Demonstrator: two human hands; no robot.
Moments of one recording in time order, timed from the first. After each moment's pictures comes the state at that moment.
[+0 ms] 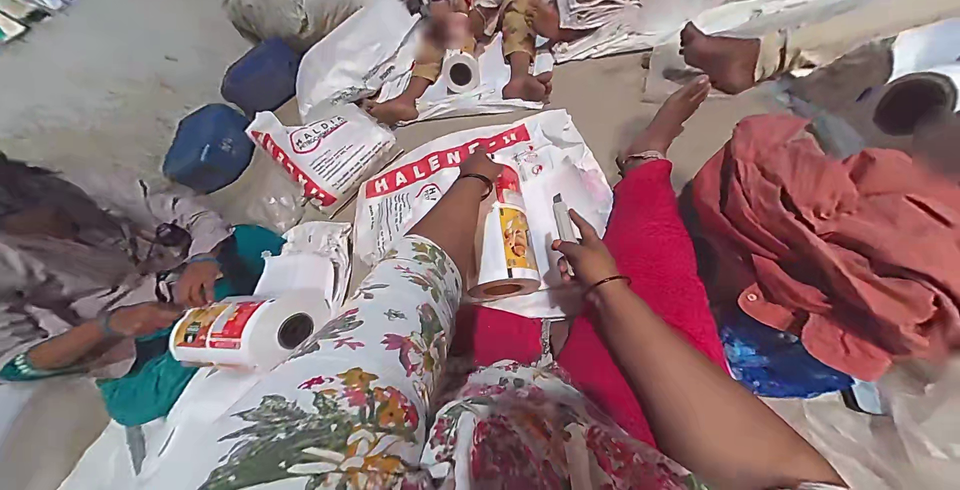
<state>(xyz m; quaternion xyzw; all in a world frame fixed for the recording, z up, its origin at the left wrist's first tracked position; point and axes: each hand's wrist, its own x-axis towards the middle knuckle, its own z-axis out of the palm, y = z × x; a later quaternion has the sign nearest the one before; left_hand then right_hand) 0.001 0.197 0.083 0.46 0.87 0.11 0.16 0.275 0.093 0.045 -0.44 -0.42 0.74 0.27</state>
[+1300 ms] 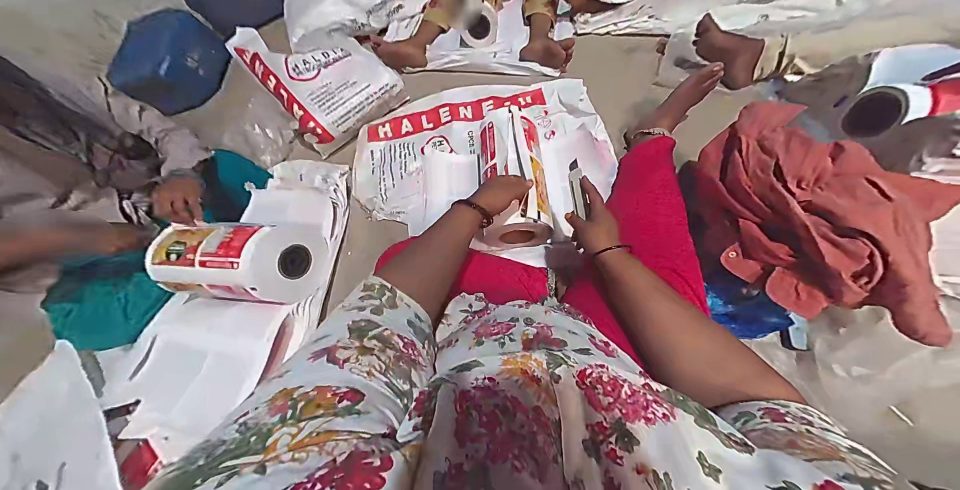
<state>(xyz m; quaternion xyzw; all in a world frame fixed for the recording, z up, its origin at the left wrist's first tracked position) 0.043 0.022 0.077 0.58 0.70 0.18 0.38 0.275 0.057 0.029 -0.51 -0.67 0.49 0.21</state>
